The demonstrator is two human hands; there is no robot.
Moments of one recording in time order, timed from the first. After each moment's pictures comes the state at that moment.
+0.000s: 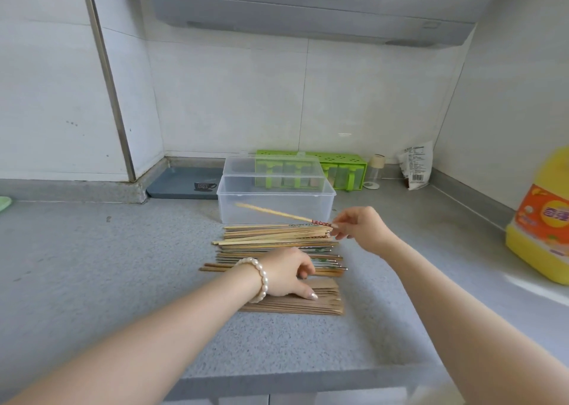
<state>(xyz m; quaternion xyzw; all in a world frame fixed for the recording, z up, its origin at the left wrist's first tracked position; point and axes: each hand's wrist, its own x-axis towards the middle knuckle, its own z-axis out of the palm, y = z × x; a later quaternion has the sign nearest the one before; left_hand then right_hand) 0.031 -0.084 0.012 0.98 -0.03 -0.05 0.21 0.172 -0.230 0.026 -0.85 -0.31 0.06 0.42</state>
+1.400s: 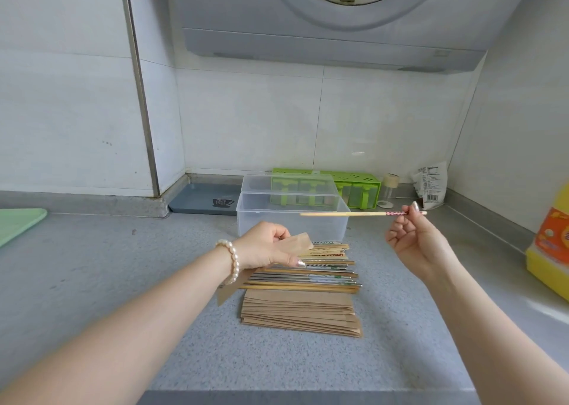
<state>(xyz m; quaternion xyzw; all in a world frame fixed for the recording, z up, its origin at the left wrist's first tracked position) 0.012 -0.029 0.057 0.90 0.05 0.04 0.43 0.162 -0.265 0.050 -0.38 -0.13 0.16 0.90</state>
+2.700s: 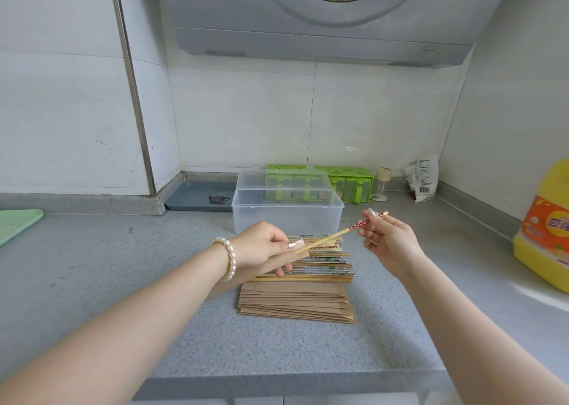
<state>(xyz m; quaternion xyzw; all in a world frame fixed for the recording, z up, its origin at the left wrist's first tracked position) -0.002 -0.041 0.060 0.91 0.04 -0.01 0.41 0.133 -0.252 0.043 -0.56 -0.11 0.15 0.81</state>
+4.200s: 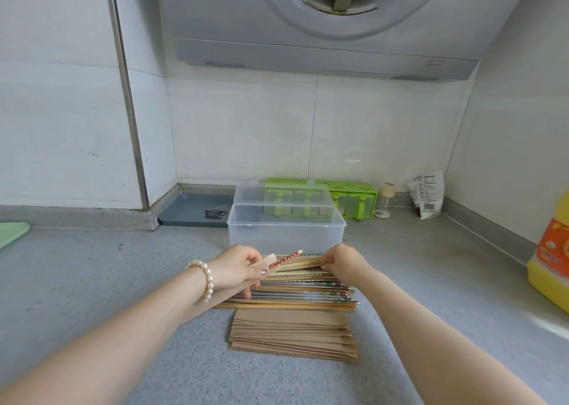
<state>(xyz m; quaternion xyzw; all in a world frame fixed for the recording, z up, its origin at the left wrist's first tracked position) 0.012 0.001 0.042 0.92 0.13 -0.02 0.36 0.193 -0.174 0.001 -0.93 -0.32 0.04 0.18</state>
